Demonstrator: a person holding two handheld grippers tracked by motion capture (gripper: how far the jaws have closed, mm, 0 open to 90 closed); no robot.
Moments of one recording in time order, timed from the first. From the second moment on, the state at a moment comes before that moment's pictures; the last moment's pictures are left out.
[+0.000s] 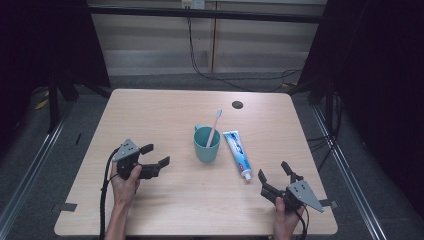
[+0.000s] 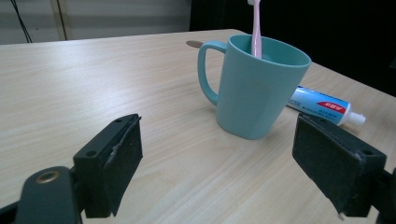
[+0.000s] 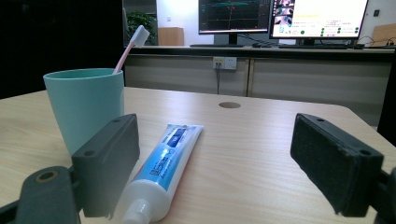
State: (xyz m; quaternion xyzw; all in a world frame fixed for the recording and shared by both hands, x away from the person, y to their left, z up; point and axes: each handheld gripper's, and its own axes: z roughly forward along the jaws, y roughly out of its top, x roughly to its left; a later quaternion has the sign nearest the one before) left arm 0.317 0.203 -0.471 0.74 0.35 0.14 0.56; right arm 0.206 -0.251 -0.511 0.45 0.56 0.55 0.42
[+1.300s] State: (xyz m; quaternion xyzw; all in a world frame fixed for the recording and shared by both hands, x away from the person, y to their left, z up) left arm 0.259 0.219 -0.504 0.69 0.36 0.23 0.59; right arm 0.219 -0.248 -0.503 0.48 0.58 0.54 0.38
